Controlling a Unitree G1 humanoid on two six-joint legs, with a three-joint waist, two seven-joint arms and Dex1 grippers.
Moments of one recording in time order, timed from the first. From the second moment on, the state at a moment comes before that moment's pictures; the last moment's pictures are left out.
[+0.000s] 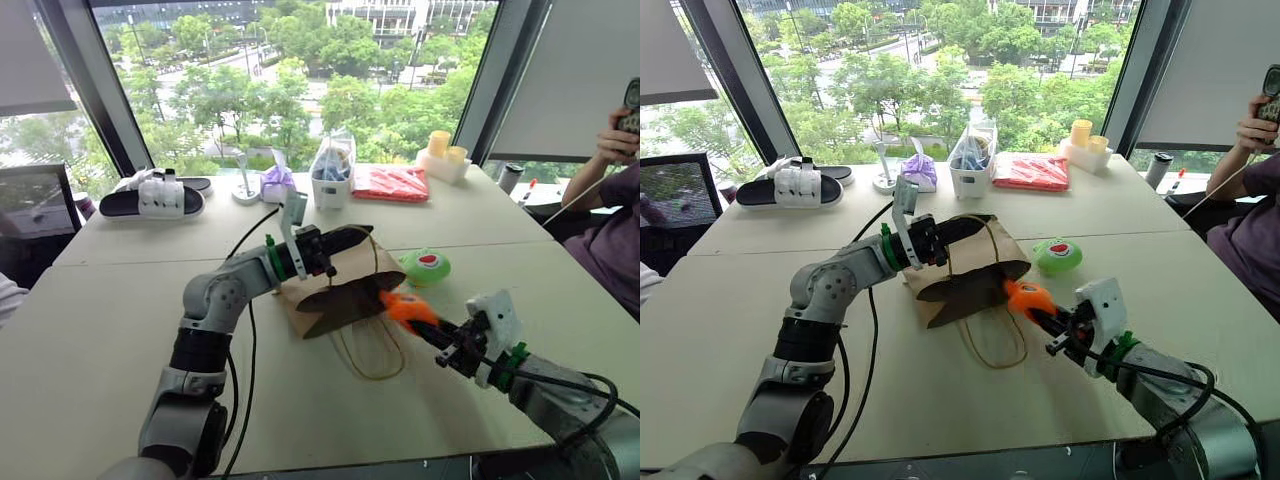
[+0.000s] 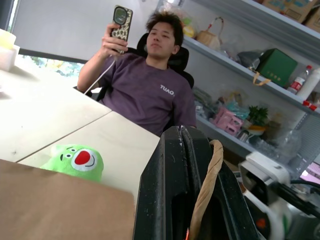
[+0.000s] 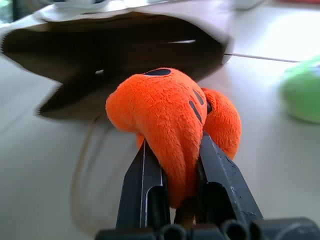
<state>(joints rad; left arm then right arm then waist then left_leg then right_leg) -0.80 0.15 0.05 0.11 -0.77 0.78 -0.74 0.02 -0.57 -0.17 -0.63 0.60 0.78 0.49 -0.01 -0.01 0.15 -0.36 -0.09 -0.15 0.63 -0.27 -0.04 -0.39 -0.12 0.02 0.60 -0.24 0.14</state>
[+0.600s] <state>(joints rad) -0.82 0.11 0.11 0.07 -0.86 0.84 -0.69 -0.44 -0.35 0.22 -0.14 0.24 0.66 0.35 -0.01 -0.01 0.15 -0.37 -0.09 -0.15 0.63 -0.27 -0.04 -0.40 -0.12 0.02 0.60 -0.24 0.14</state>
